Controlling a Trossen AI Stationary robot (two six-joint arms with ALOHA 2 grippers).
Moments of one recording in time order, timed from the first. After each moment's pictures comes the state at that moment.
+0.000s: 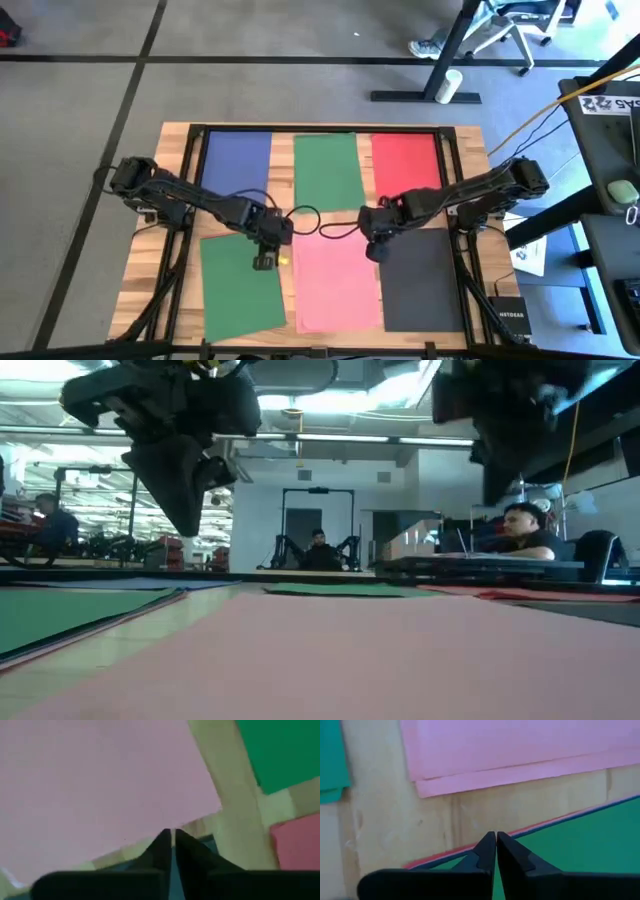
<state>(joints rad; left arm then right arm) -0.23 1.59 1.02 -0.63 -0.01 -0.13 0.22 1.49 1.02 -0.81 0.00 0.52</state>
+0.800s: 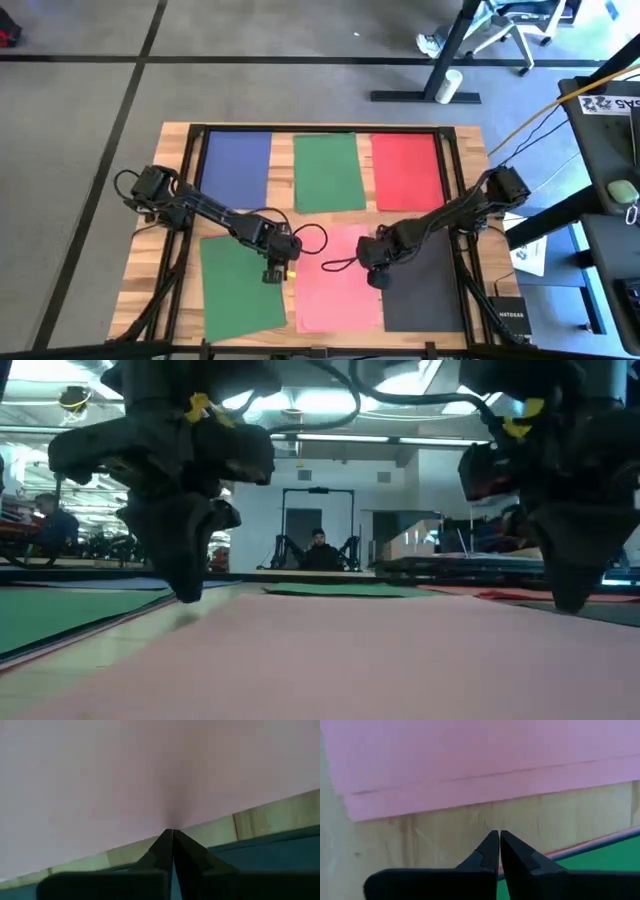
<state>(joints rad) -0.29 1.78 1.02 -0.48 -0.01 -0.26 0.39 1.69 0.90 -0.57 -0.06 0.67</state>
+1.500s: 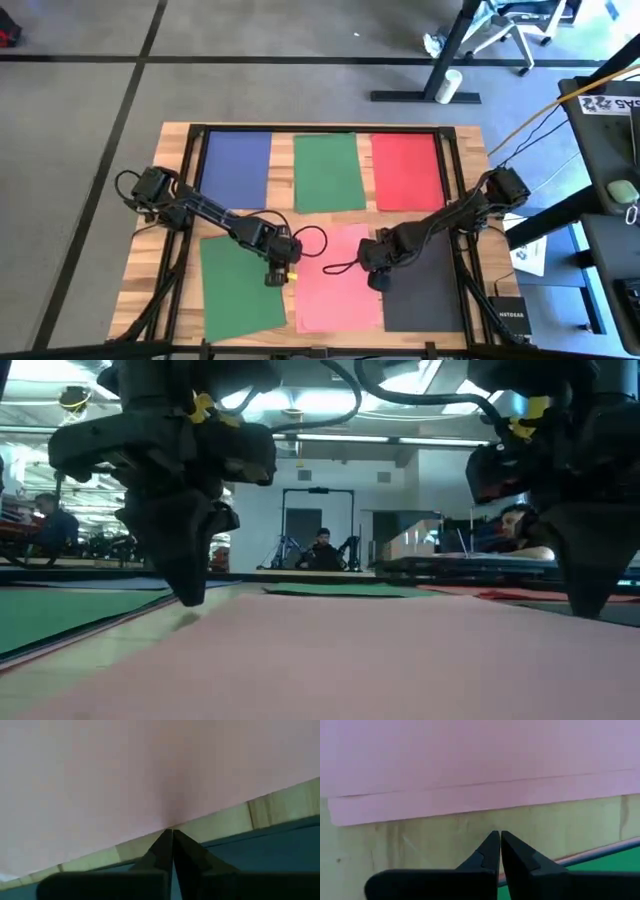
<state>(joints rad) -0.31 1.78 1.02 -0.43 0.00 -0.31 0.41 1.69 0.90 -0.57 -0.08 0.71</state>
